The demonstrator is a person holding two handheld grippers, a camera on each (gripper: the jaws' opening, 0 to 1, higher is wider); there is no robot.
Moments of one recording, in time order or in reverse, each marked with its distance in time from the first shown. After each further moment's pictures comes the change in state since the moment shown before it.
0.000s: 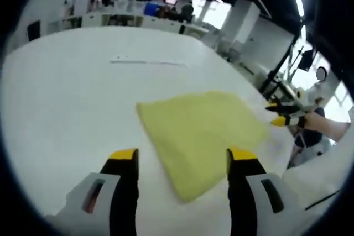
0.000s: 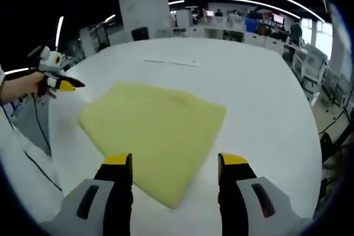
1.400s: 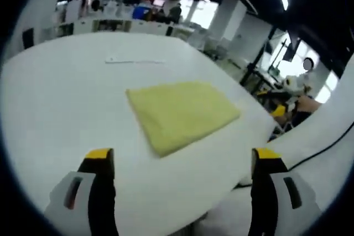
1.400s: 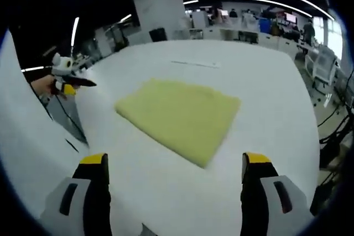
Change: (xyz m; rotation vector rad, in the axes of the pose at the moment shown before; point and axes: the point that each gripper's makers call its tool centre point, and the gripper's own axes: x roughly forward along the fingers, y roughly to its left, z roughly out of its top) left arm -0.086 -0.053 -0.038 0.076 0.006 -0.070; right arm -0.083 0.050 -0.019 -0.013 0.009 0.137
